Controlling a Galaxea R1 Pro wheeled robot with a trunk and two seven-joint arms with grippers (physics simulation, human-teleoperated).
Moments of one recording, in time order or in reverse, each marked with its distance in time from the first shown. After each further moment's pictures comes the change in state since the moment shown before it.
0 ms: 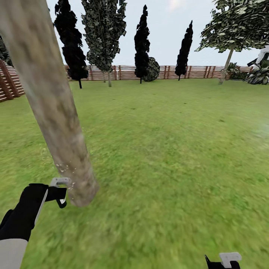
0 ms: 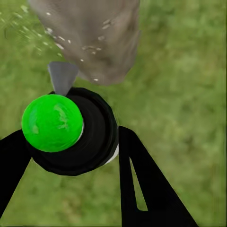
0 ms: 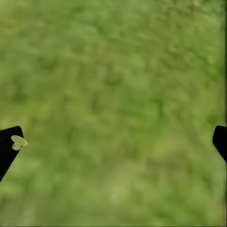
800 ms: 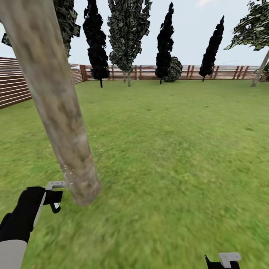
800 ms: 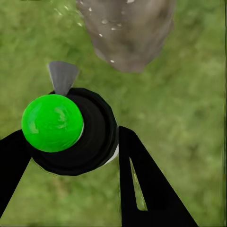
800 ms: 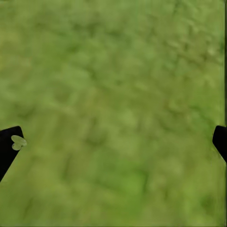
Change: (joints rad) left arm 0.007 -0.009 0.051 0.044 0.003 -0.009 0.082; right arm 0.000 0.002 0.000 0.001 0.000 0.000 -0.001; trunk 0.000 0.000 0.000
